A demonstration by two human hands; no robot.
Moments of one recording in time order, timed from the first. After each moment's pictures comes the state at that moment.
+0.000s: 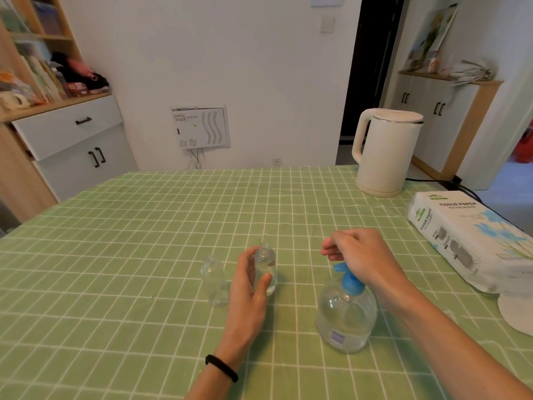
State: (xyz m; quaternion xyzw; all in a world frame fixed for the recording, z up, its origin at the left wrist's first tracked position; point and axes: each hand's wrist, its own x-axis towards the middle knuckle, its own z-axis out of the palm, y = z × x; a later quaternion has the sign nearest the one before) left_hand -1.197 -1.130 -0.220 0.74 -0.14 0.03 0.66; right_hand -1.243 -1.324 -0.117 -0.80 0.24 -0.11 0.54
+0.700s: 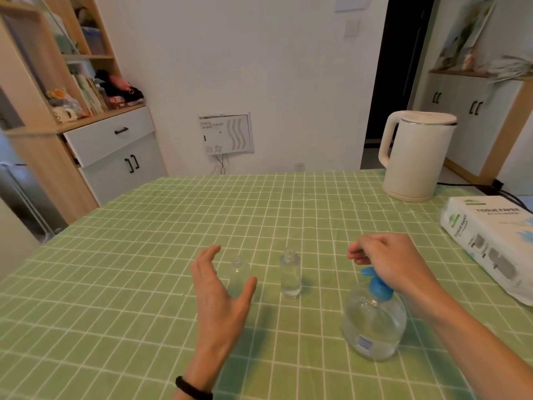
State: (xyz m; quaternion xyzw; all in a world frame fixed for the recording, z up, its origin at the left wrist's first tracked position) left_hand -1.210 -1.061 -0.185 0.84 -0.08 0.21 0.50; right_hand -1.243 -1.326 -0.118 -0.81 0.23 -0.11 0.53
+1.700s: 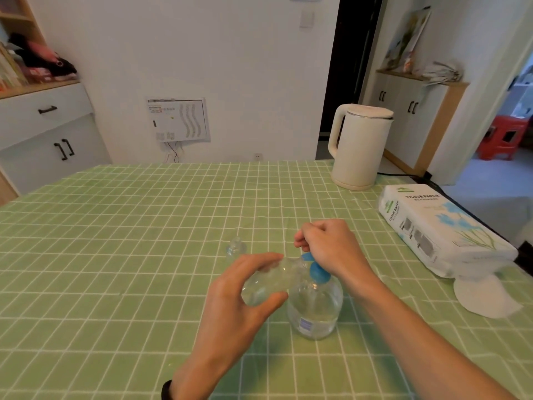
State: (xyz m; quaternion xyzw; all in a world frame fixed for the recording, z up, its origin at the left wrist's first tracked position) left_hand -1.251 -1.129 -0.164 0.79 -0.31 0.10 0.53; right_hand -1.246 -1.320 -0.114 -0.84 0.25 -0.10 0.47
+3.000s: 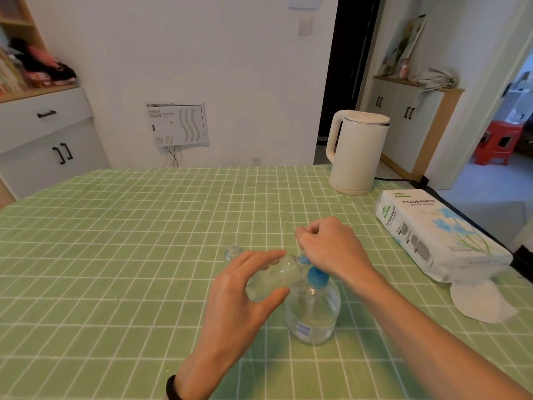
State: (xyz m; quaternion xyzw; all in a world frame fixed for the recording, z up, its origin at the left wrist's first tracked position) left_hand -1.245 -1.137 -0.158 0.80 -0.31 0.12 0.51; right_hand -1.243 -1.322 -0.105 -0.90 0.24 -0.10 0.34
